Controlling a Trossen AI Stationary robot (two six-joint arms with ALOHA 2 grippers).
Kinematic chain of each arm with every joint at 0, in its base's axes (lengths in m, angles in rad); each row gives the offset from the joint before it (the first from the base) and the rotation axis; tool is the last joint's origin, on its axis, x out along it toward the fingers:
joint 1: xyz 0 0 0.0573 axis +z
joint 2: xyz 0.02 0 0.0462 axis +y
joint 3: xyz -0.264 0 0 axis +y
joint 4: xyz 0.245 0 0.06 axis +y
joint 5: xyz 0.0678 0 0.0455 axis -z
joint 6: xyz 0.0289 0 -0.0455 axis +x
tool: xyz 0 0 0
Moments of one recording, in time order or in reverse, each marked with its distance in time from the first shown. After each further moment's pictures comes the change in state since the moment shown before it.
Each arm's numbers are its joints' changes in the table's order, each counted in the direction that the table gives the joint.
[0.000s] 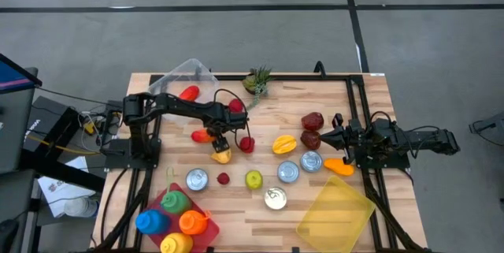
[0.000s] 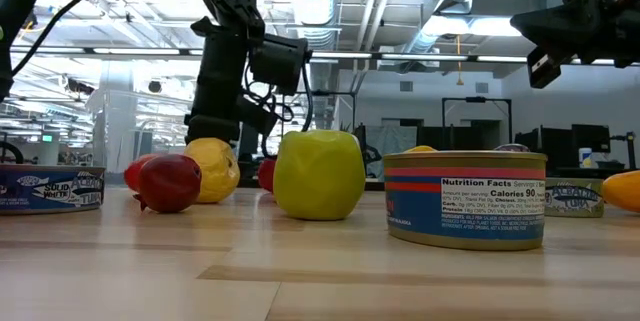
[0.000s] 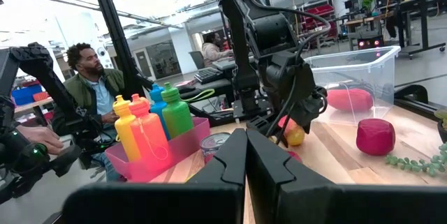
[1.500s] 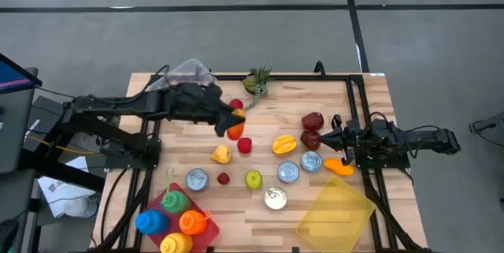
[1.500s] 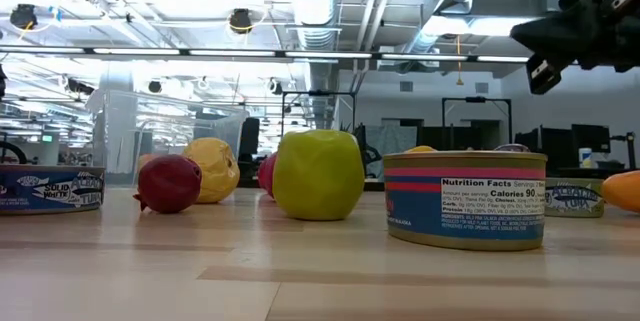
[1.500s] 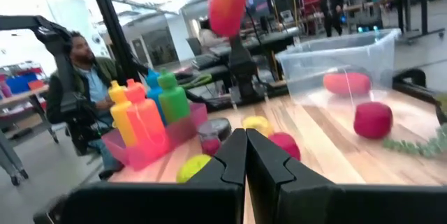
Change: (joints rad) left arm -0.161 -0.637 -0.059 -0.643 0.104 -0.455; right arm 0.000 0.020 0.000 0.031 -0.004 0.000
